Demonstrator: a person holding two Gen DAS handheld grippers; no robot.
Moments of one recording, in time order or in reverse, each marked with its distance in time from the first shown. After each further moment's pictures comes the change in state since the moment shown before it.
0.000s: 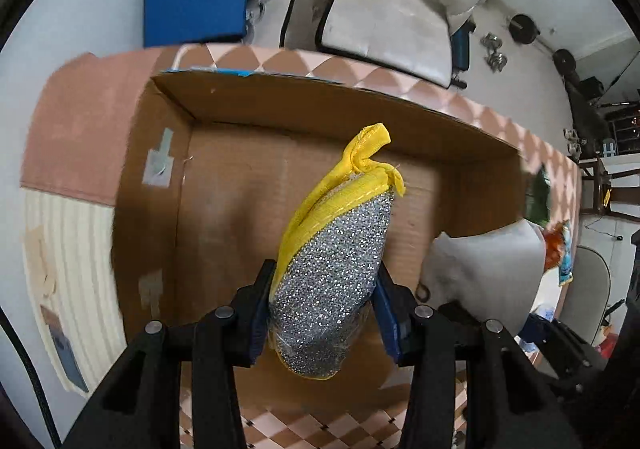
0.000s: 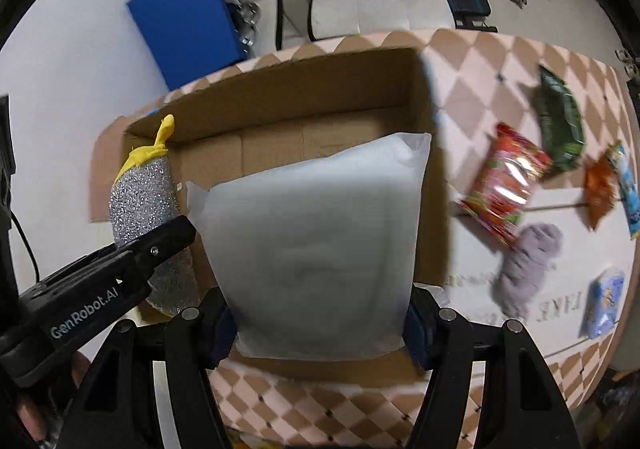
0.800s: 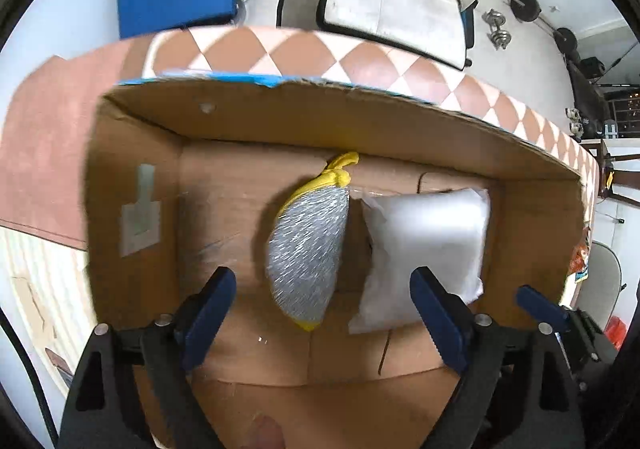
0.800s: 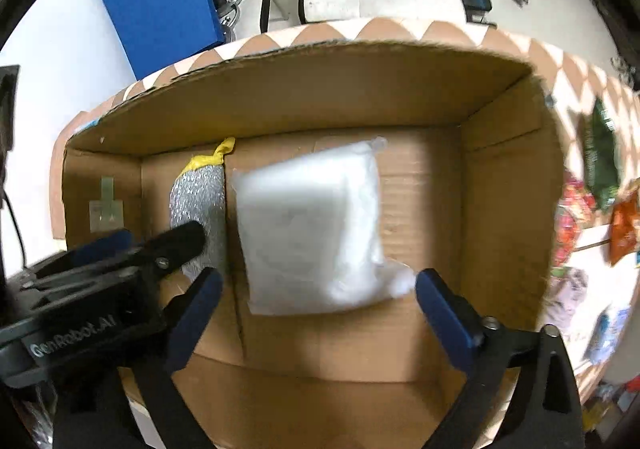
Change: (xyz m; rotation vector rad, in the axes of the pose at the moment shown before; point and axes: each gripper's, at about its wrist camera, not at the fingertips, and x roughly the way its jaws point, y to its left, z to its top) left arm 0.017 0.027 0.016 0.053 0.060 -0.017; right arm 0.092 0.027 0.026 -0.019 0.040 -0.094
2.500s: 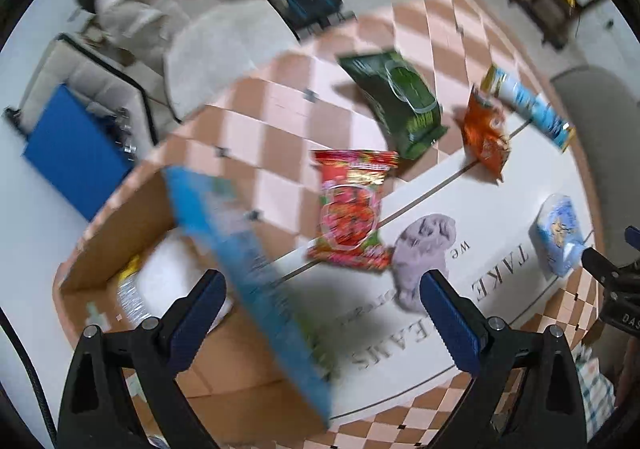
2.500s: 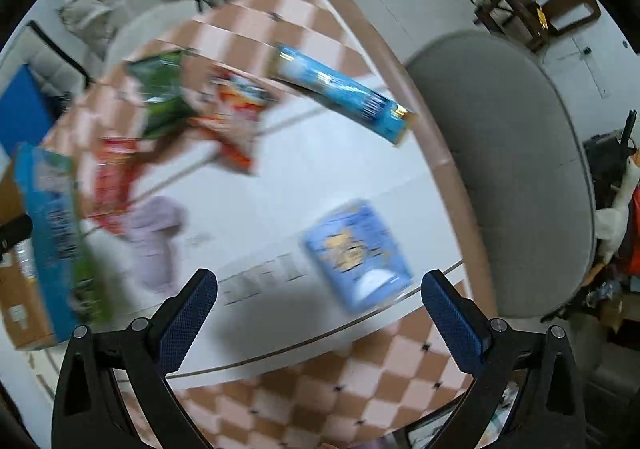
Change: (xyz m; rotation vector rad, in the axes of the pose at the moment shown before) left arm 0.043 -0.336 -0.057 0.598 -0.061 0.279; right arm -0.101 -0.415 -0.169 0.396 -0.111 -0.216
